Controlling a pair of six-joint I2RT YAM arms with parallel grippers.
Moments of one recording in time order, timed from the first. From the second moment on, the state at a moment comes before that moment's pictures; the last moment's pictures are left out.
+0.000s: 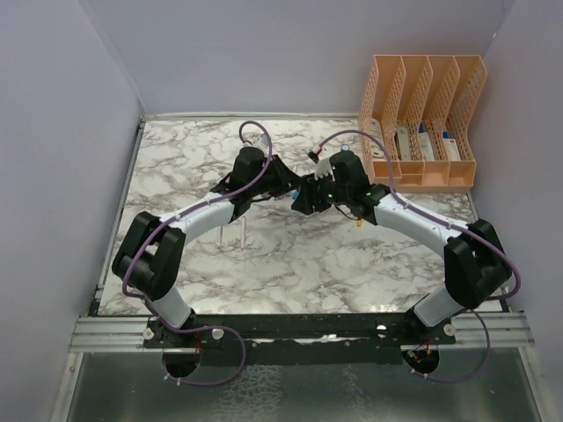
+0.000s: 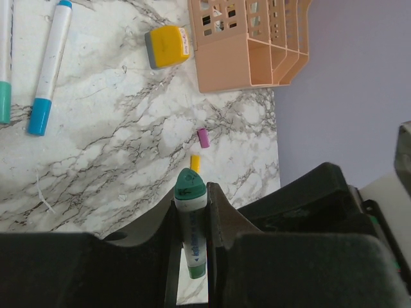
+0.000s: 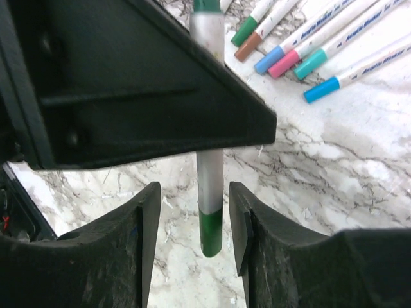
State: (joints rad) left arm -0.54 1.65 1.02 0.22 0.31 -0.97; right arm 0.61 1.57 1.07 -0.09 -0.32 0.26
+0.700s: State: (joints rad) left arm -0.50 1.60 1.03 0.19 0.33 -0.96; right arm 0.61 1.52 1.03 -0.10 -0.32 0.24
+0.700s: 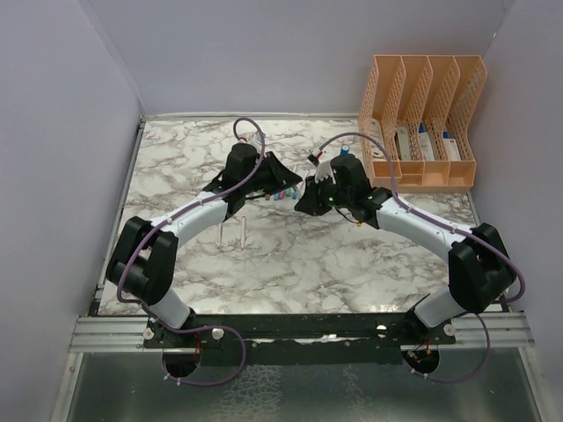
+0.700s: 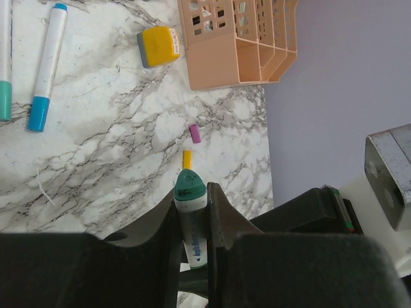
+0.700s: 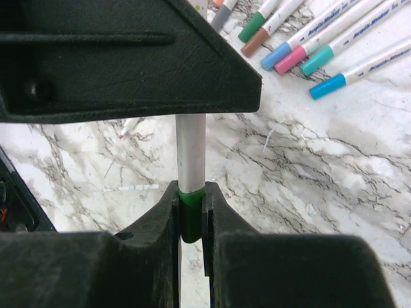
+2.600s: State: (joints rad) left arm -0.26 1.75 1.14 -0.69 0.10 -0.29; right arm 0.39 1.48 1.02 -0.47 0.18 0.27
